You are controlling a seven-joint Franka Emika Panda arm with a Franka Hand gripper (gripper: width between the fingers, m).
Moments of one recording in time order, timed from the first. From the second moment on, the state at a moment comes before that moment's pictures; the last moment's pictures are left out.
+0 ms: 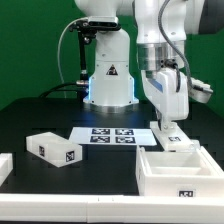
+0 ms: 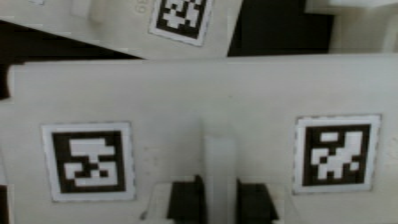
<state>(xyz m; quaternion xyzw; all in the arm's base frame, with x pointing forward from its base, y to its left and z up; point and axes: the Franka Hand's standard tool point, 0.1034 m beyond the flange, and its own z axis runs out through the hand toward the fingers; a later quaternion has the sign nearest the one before) 0.476 0.080 0.068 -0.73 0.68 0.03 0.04</state>
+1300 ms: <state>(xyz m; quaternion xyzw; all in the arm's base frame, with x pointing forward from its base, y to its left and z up) 0.479 0.087 0.064 -0.74 0.67 0.04 0.03</state>
